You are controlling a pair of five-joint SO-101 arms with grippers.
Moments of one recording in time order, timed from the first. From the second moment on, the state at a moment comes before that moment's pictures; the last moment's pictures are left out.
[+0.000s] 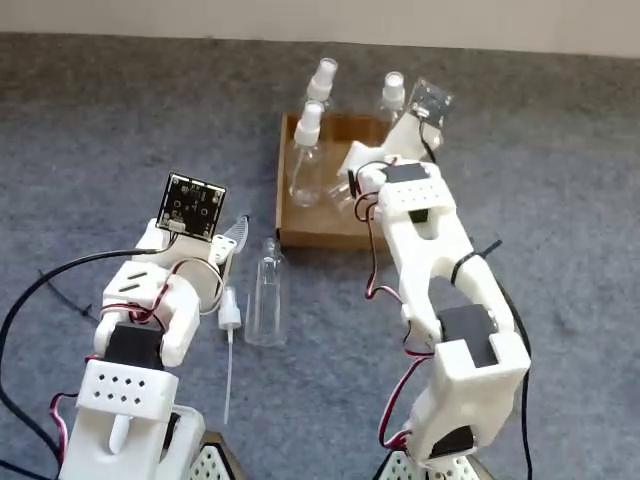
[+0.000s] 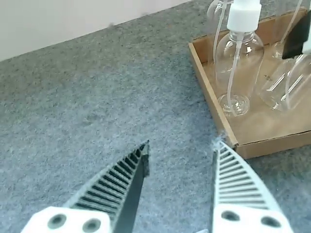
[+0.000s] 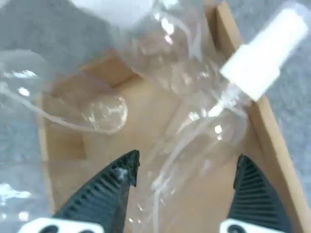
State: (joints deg) left arm 1.6 -65.0 67.4 35.5 -6.4; right arm -16.0 14.0 7.3 34.6 -32.9
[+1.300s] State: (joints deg) left arm 1.6 -65.0 67.4 35.5 -6.4; right arm -15.9 15.1 7.3 33.1 -32.9
